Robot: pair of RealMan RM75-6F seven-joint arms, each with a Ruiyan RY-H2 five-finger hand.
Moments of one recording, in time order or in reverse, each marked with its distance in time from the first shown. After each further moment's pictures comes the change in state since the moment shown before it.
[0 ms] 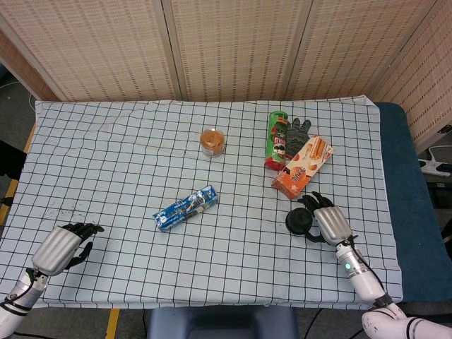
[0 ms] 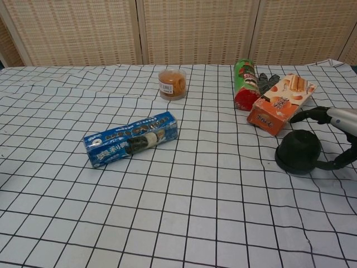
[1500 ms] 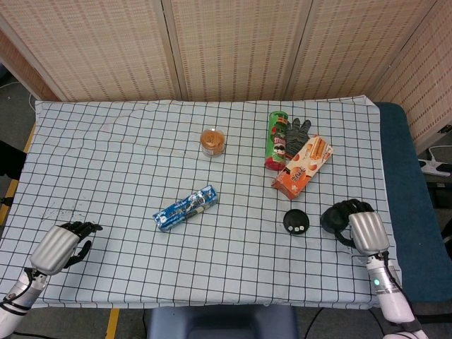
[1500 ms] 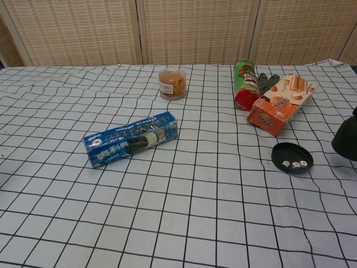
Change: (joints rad) left arm 0.003 0.004 -0.006 -0.005 -0.008 0.004 0.004; right arm -0.153 0.089 -0.017 -0.046 -0.018 0.240 -0.118
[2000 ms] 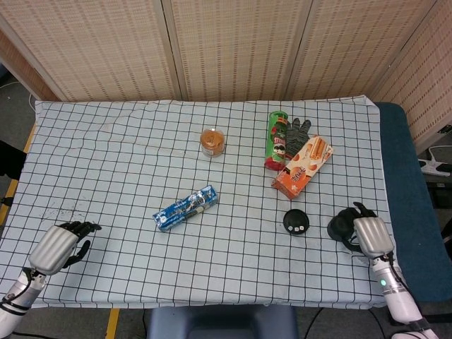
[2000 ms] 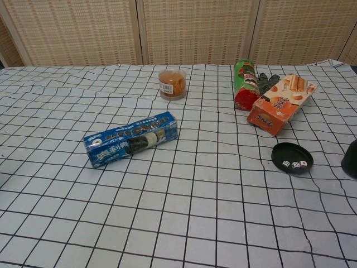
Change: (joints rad) left arm 0.002 0.001 -0.002 0.004 -0.002 0.003 -0.007; right arm -0.002 0.001 -0.027 0.095 -0.006 -0.091 0.104
